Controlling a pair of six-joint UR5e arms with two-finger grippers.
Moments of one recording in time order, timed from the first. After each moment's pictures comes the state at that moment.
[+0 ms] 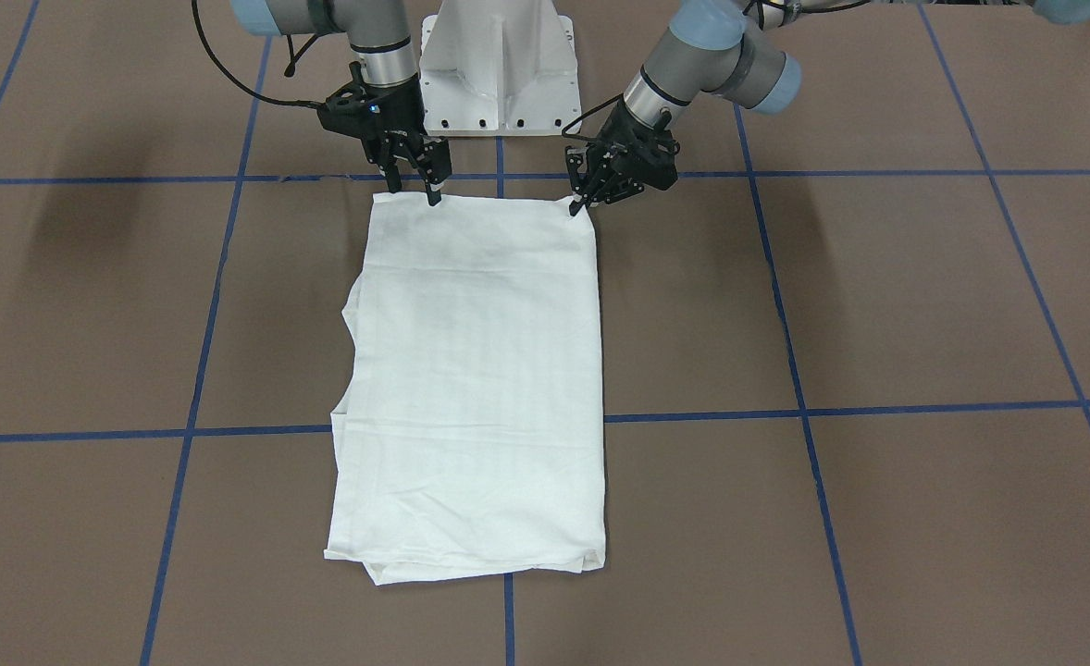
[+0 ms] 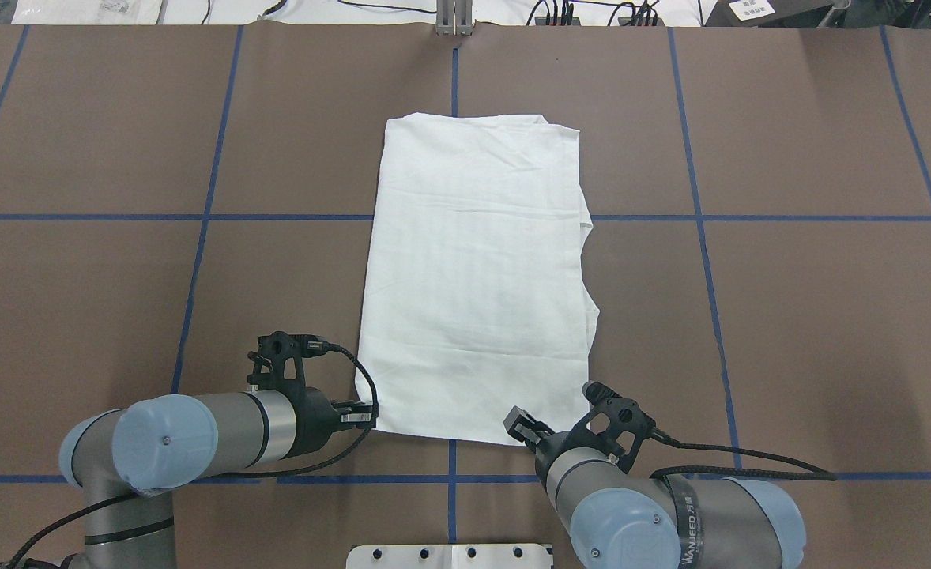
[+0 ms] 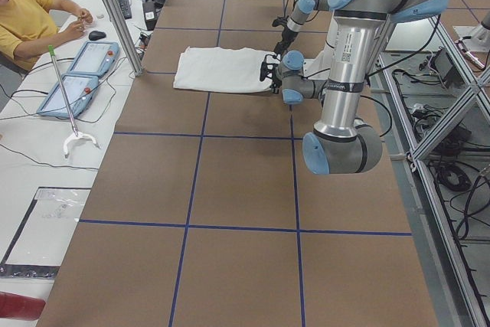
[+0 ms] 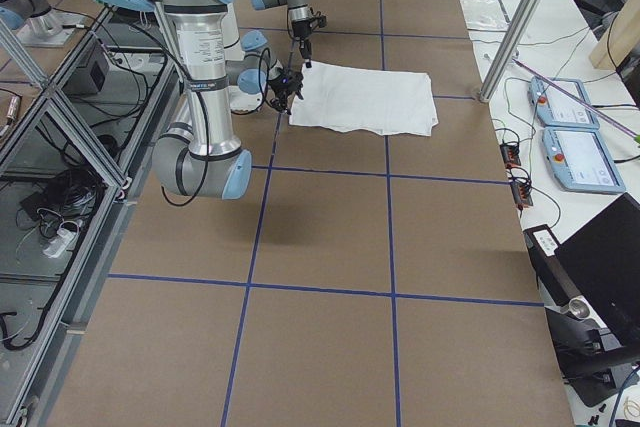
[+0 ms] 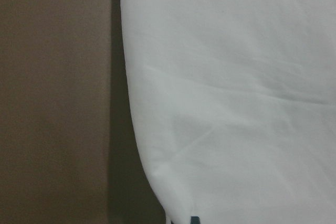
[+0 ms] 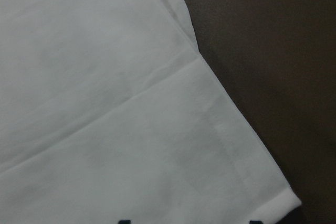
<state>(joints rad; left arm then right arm) -0.24 -1.84 -1.80 -2.35 -1.57 -1.40 0.07 -1.25 1.95 -1.43 1.24 2.13</state>
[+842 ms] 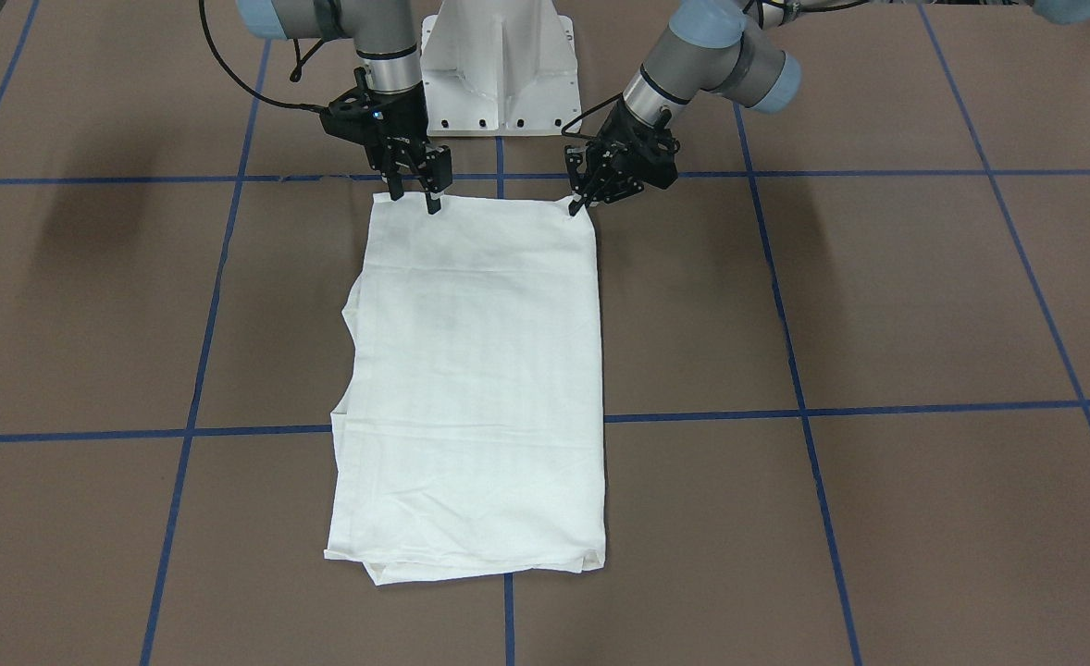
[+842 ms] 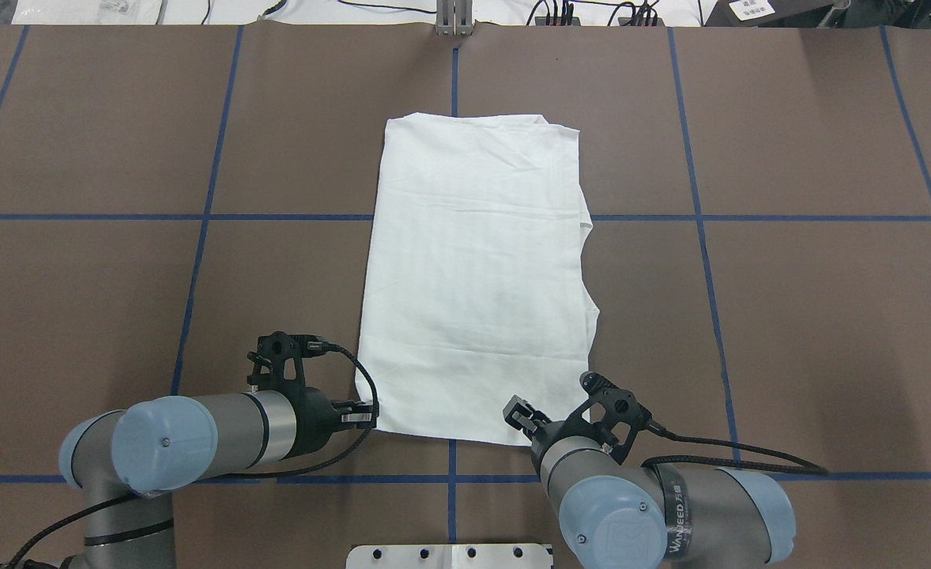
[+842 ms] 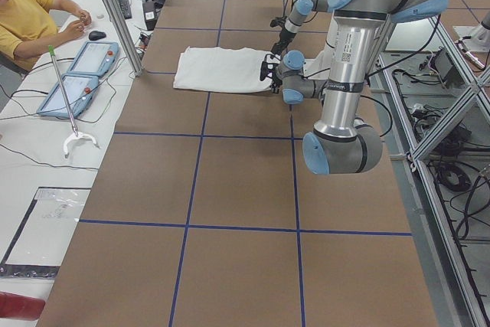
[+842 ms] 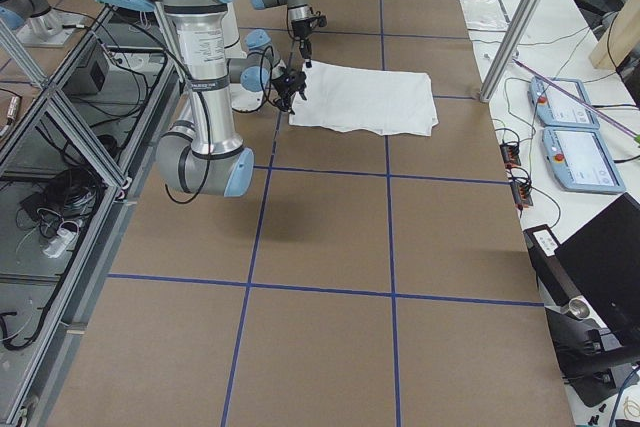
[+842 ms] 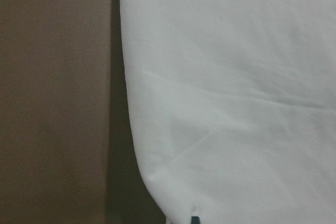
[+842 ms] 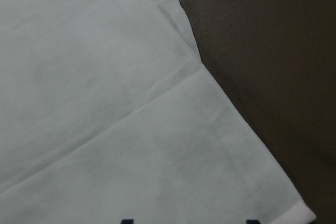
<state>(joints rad) -0.24 -1.84 -1.81 -2.35 -1.56 -1.40 0.09 -1.22 1.94 -1.46 1.24 2.14</state>
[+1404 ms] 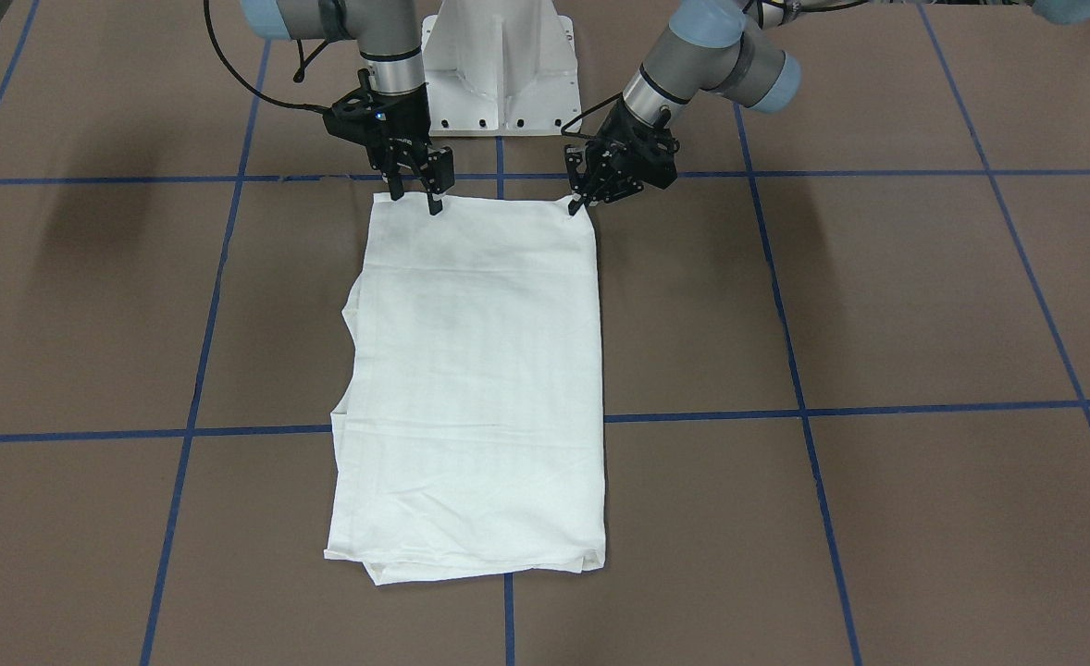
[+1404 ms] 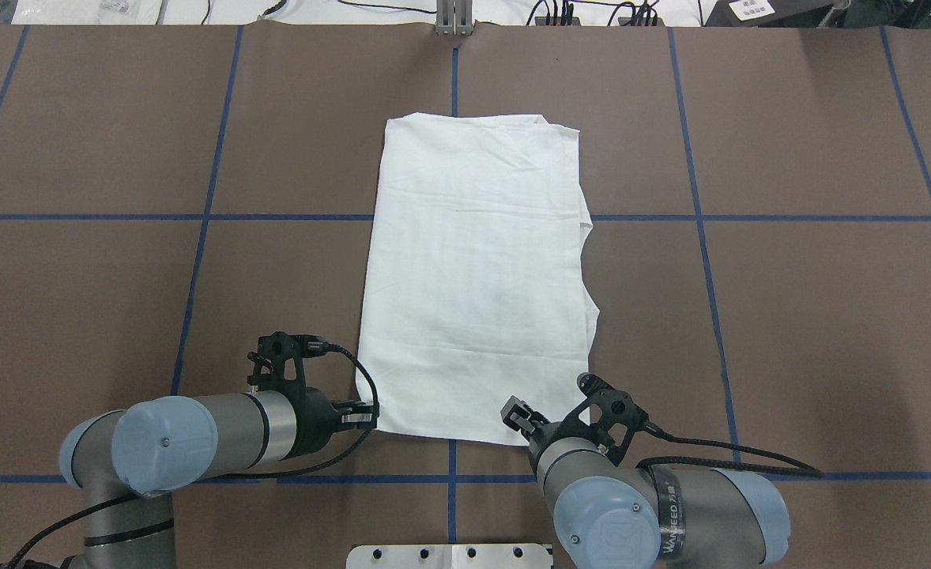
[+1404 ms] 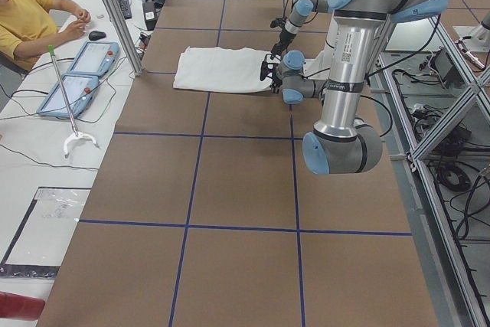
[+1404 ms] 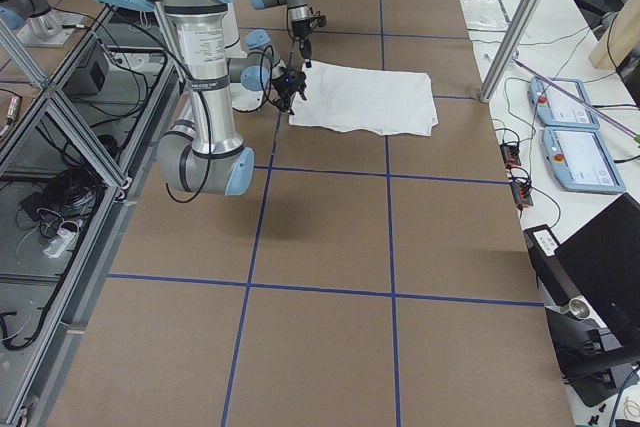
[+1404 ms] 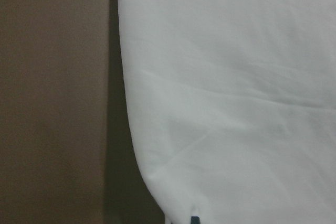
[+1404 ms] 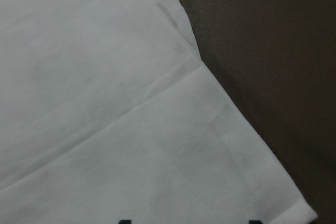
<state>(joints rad) -0.24 -1.84 -1.81 -2.35 -1.57 -1.40 0.09 -1.21 1.93 -1.47 1.24 2.15</state>
